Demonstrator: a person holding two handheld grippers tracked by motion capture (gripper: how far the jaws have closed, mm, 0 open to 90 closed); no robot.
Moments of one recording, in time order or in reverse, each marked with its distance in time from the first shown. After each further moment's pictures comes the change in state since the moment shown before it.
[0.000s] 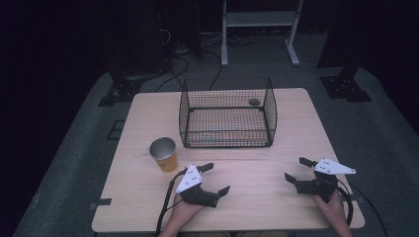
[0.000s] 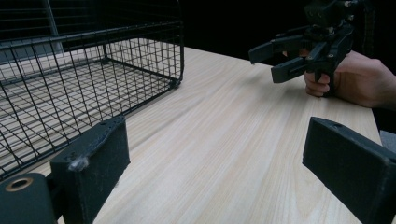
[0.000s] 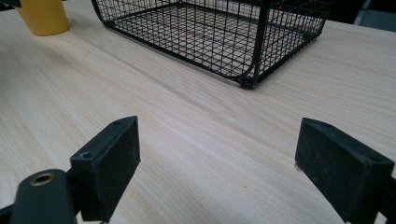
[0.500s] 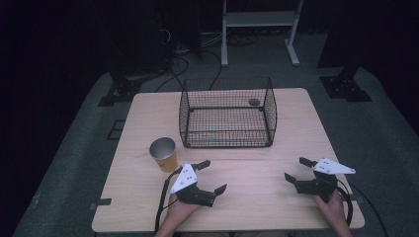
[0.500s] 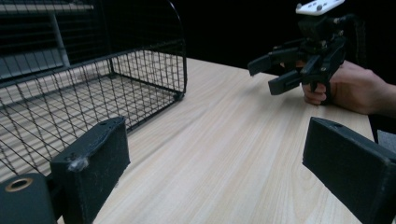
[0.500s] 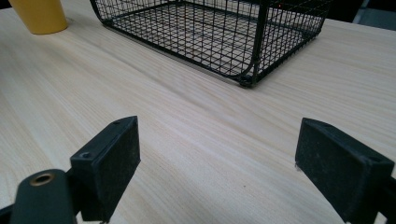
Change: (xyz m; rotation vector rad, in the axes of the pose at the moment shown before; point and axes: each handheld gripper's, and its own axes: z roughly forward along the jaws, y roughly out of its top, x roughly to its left) left arm 0.001 0.014 -0.016 -0.030 0.013 0.028; right arm 0.000 0.000 0.001 0.008 -0.005 -0.002
